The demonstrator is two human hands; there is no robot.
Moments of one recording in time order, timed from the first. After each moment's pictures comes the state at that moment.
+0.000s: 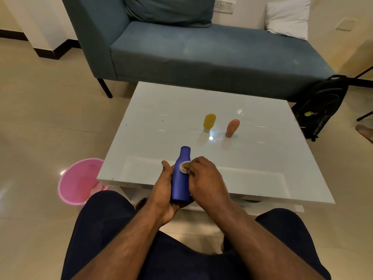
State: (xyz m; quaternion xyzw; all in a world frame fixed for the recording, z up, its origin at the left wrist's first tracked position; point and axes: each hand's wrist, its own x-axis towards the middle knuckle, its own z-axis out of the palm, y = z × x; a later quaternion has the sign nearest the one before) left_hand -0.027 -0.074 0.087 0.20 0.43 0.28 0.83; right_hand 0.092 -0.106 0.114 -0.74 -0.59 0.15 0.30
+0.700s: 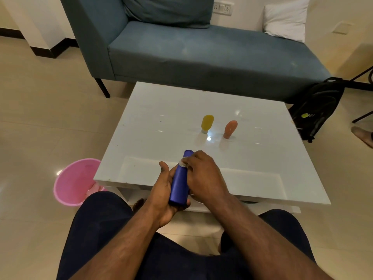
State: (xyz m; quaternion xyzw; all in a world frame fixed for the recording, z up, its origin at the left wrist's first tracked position) left_hand -0.026 -0.074 0.085 0.20 0.42 0.26 0.84; right_hand 0.098 -0.096 0.126 -0.75 -0.61 0.14 0.23
